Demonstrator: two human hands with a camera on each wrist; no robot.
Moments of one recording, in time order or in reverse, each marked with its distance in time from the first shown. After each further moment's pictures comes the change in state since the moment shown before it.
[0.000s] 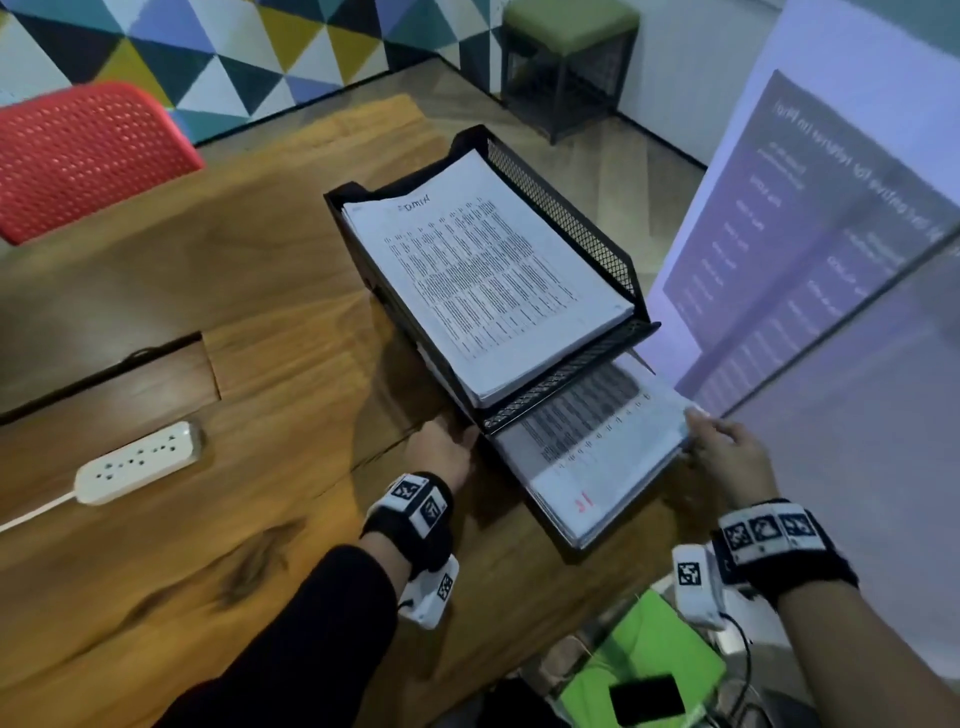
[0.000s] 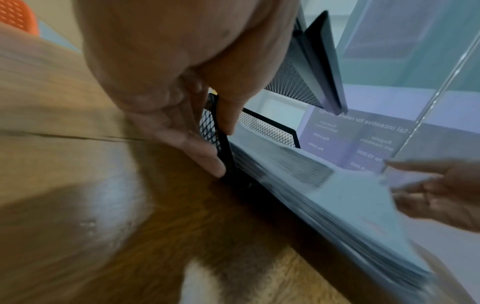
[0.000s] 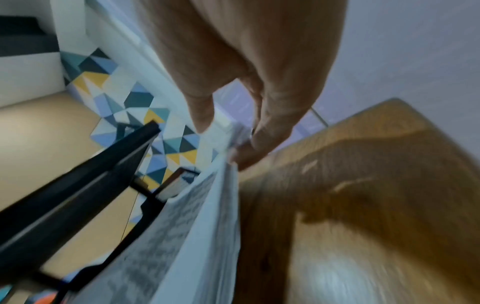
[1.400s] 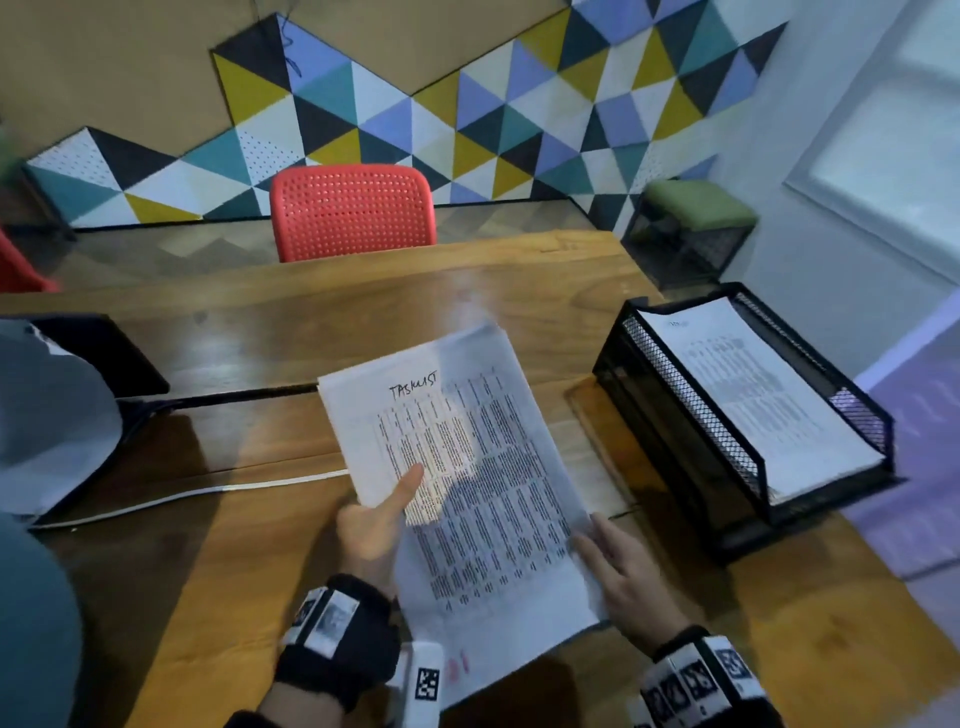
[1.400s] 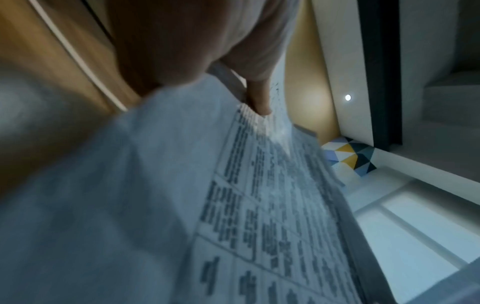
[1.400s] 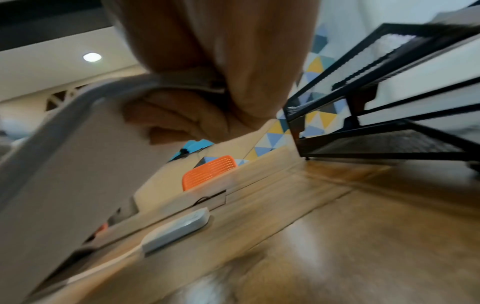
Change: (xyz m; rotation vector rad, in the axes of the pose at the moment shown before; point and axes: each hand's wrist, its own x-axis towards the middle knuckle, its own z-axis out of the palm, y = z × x) left_hand -0.061 -0.258 -0.293 -1.281 0.320 -0.025; right_hand -0.287 0.000 0.301 -0.225 -0.793 -0.574
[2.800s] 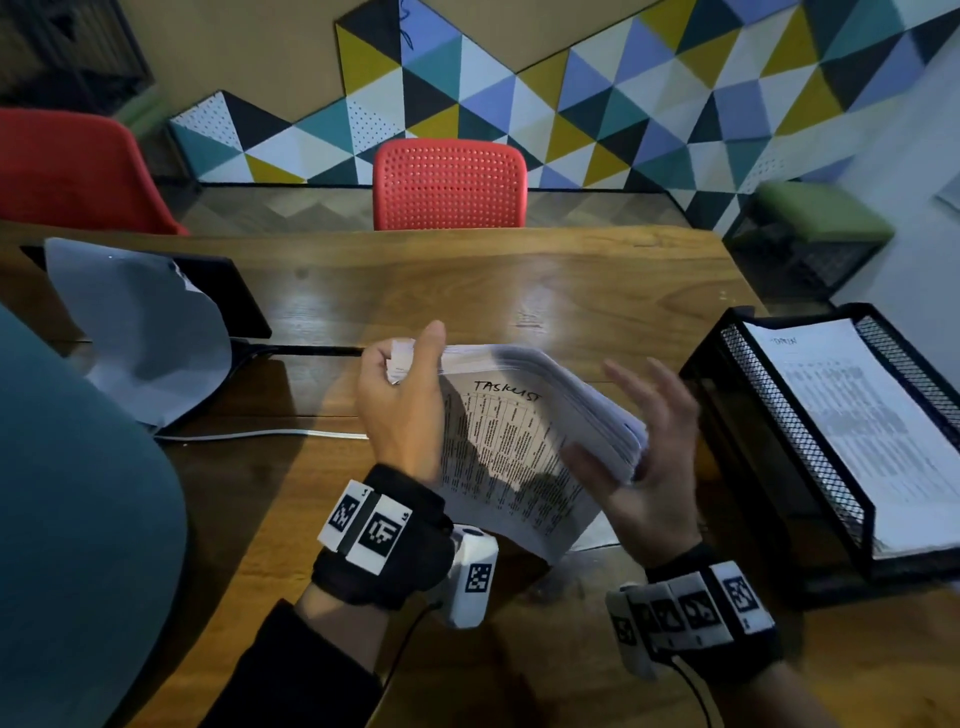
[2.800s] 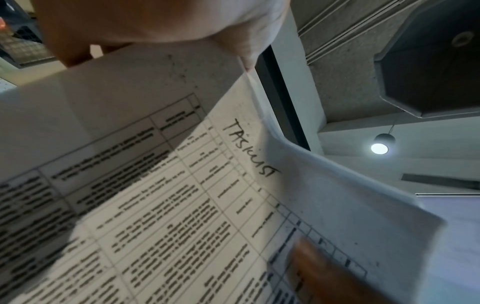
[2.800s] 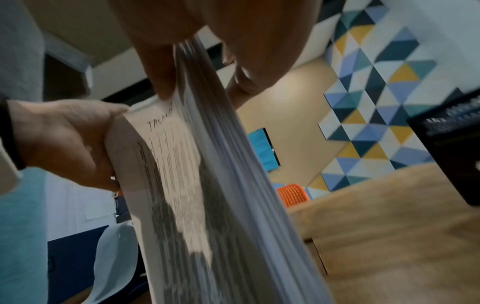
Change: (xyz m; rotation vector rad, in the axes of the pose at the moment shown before) left_hand -0.030 0.122 0.038 -0.023 0.272 0.441; right_hand 0.046 -0.118 0.049 -0.018 0.096 -0.701
